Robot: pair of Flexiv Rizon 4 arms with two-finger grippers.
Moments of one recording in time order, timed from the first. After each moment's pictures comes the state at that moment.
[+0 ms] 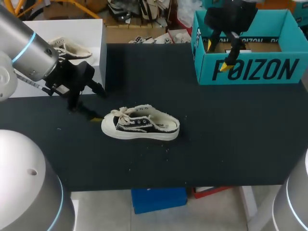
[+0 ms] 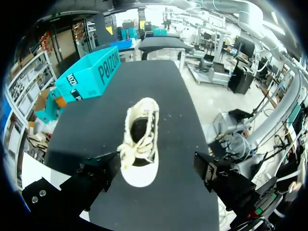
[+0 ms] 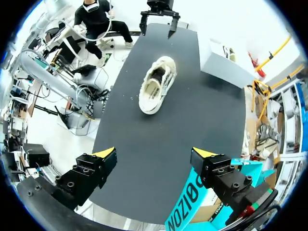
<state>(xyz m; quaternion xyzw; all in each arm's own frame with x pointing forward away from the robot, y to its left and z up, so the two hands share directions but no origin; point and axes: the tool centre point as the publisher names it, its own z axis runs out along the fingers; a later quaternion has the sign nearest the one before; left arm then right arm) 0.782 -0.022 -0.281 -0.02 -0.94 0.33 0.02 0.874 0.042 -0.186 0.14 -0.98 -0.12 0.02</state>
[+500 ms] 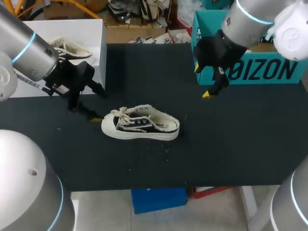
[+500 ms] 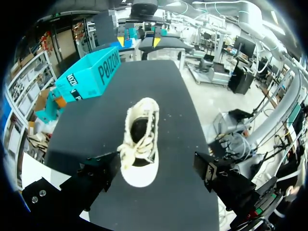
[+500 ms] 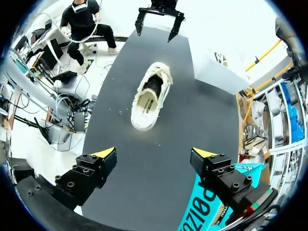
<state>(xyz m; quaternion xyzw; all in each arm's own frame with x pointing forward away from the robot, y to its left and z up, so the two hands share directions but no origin) 0.783 -0.022 -0.281 -0.02 -0.94 0.33 0.02 0.833 0.081 -0.238 0.10 -0.98 -0.17 -0.07</state>
